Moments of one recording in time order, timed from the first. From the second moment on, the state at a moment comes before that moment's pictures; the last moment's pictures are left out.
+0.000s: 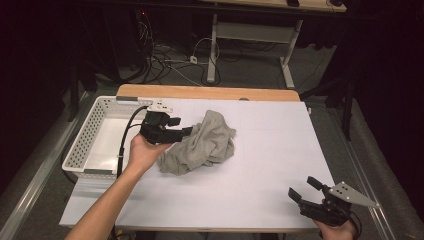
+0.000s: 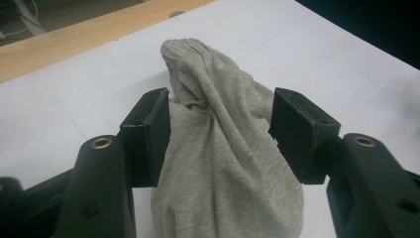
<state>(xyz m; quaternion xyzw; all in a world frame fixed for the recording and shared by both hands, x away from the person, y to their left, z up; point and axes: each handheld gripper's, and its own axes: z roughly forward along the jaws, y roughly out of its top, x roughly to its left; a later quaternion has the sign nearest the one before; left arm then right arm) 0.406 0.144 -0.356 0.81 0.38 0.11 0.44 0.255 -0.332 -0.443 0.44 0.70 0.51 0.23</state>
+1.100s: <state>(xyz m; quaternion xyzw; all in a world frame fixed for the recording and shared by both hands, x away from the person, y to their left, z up) 0.365 0.183 -0.364 0.79 0.38 0.14 0.46 0.253 -0.332 -0.443 0.44 0.70 0.51 0.24</state>
